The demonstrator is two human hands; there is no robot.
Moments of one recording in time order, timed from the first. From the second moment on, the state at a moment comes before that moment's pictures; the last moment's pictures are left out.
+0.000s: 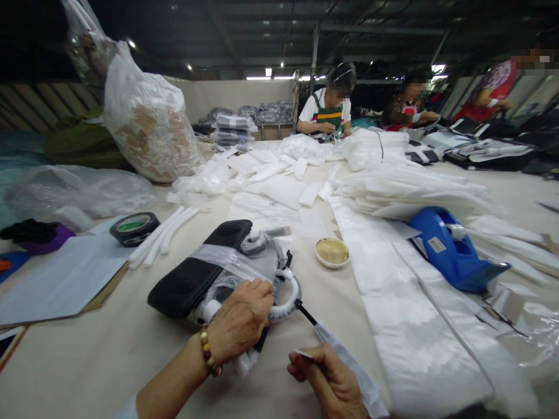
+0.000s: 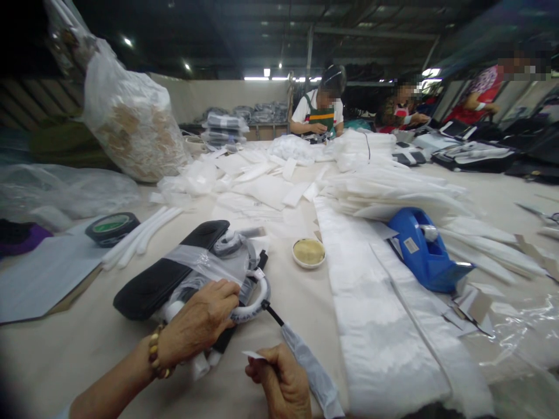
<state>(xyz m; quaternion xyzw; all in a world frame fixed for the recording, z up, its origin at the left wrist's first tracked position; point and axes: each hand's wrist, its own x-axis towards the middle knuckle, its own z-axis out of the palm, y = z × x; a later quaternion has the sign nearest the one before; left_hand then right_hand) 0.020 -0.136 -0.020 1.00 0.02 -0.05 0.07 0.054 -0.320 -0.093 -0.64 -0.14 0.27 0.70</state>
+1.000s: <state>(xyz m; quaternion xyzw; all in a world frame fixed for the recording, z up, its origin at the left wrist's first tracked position) 0.019 -0.140 -0.021 0.99 0.06 -0.05 0.12 0.224 -0.282 -0.077 -0.92 -0.35 -0.10 0.10</state>
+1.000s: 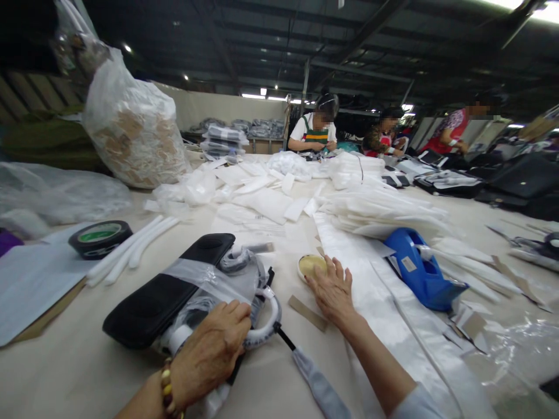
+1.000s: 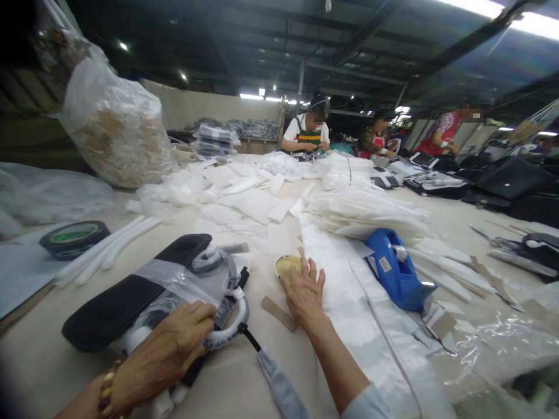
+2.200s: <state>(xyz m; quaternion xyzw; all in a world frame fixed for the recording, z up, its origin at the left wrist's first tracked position) 0.018 -0.141 -0.022 0.99 0.04 -0.06 0.07 0.189 -0.303 -0.084 -0.91 -0.30 0.18 0.24</state>
